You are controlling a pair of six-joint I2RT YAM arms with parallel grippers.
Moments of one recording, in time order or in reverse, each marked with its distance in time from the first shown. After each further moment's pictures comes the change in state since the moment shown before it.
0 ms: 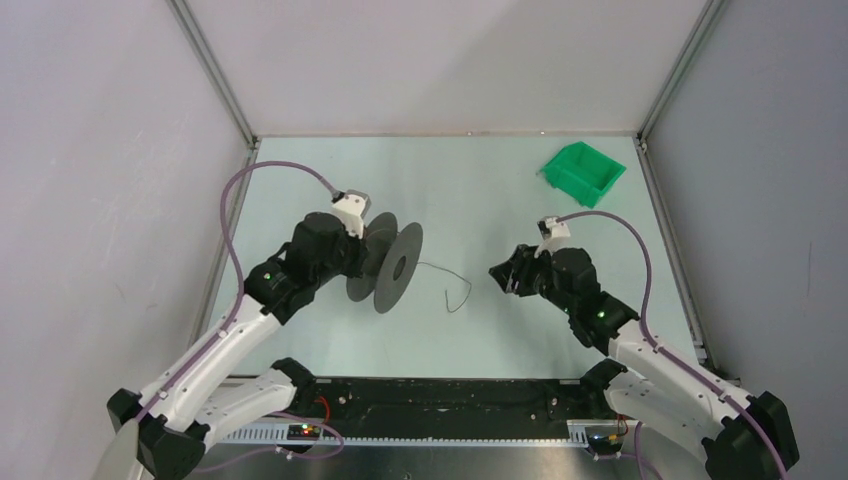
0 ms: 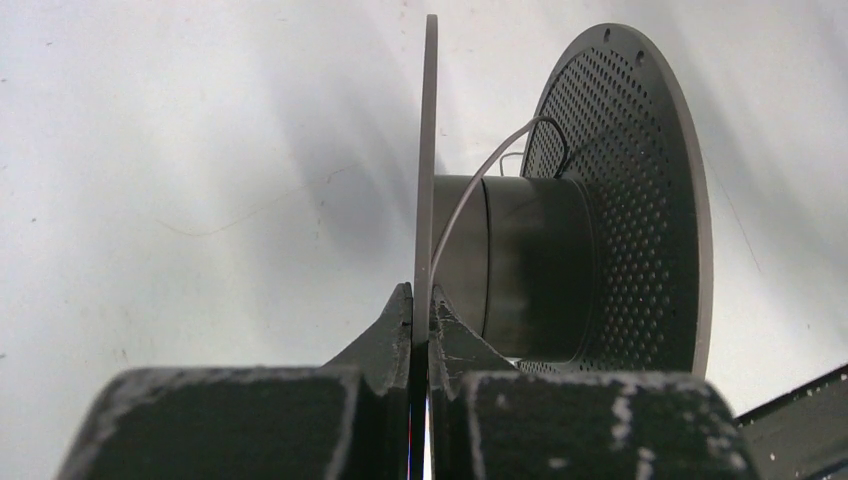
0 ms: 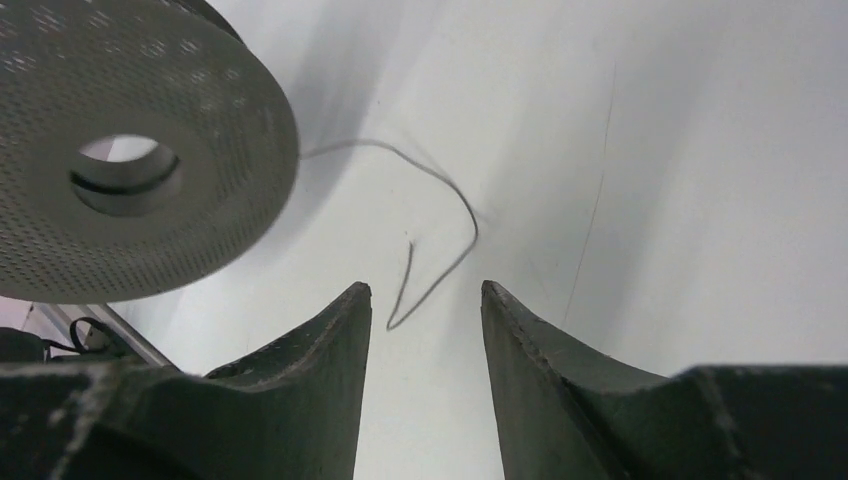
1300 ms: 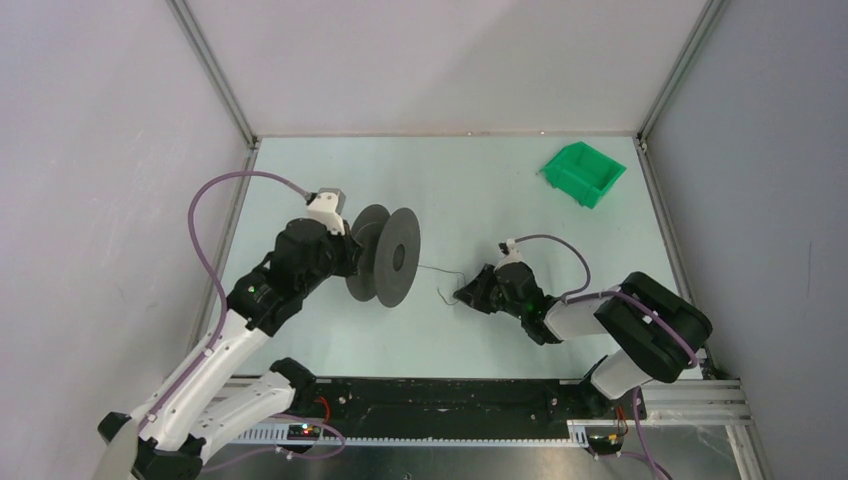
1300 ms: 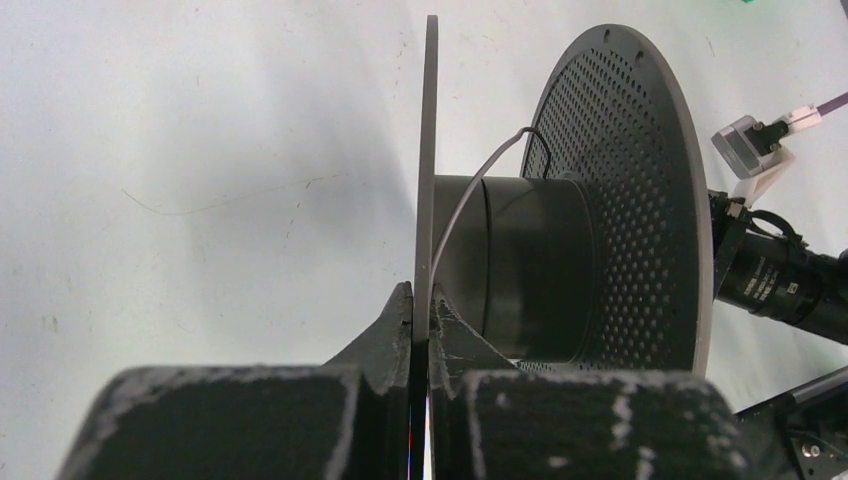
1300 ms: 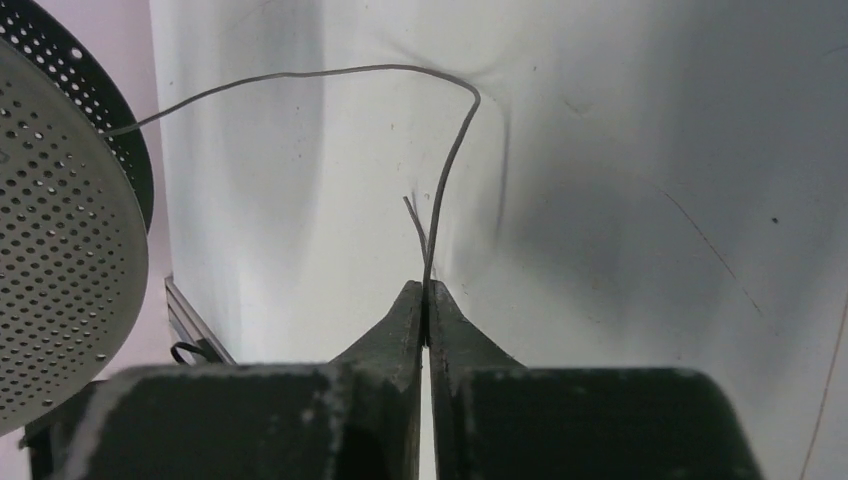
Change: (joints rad) left arm 0.027 -0.105 -0.016 0.006 -0.041 -0.211; right arm 0.164 0.711 -0.119 0.670 0.002 0.522
